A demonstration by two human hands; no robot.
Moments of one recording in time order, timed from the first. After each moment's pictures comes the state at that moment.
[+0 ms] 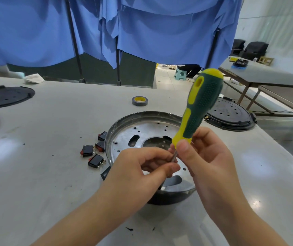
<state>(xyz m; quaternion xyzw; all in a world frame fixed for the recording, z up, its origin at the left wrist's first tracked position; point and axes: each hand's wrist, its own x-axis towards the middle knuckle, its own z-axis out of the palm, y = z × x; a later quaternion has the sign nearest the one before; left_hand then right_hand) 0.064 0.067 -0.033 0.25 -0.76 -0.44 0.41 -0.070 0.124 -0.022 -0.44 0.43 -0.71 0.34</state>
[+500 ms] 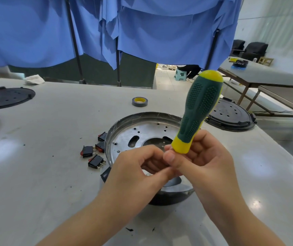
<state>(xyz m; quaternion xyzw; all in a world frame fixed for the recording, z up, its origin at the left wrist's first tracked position) 0.063 0.070 -0.034 0.26 -0.76 -0.40 0.44 -0.068 0.126 -0.021 -0.46 0.43 -0.71 0.33</state>
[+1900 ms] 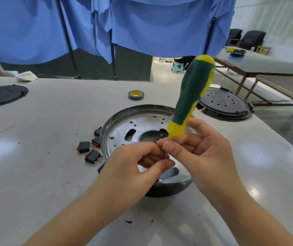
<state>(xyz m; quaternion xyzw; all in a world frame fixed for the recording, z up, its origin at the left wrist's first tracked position) 0.067 0.063 -0.037 0.26 -0.82 -0.36 0.37 -0.074 0.125 -0.020 -0.47 0.47 -0.68 0.31</state>
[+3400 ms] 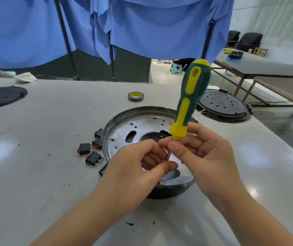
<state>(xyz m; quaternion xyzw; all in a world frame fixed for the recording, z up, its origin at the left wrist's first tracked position) 0.063 0.062 -0.040 0.30 -0.79 -0.39 0.37 -0.075 0.125 -0.022 -0.49 0.47 -0.67 0.30</state>
